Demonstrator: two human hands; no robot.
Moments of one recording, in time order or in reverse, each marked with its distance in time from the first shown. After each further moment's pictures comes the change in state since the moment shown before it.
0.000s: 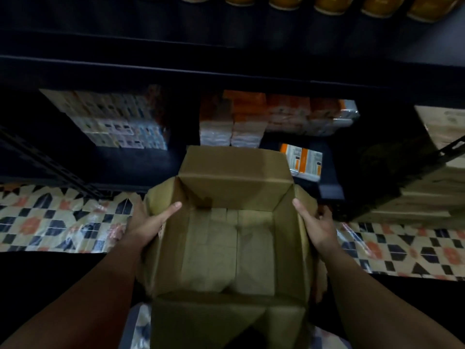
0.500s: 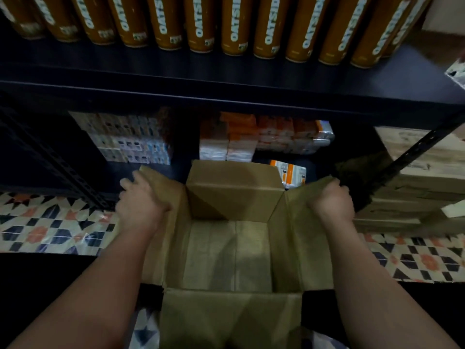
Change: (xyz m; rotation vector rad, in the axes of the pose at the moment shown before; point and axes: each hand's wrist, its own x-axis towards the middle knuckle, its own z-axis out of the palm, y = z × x) left_hand -0.072 0.076 -0.016 0.788 0.499 0.332; right_hand -0.043 -0.093 -0.056 -0.664 0.332 -0.272
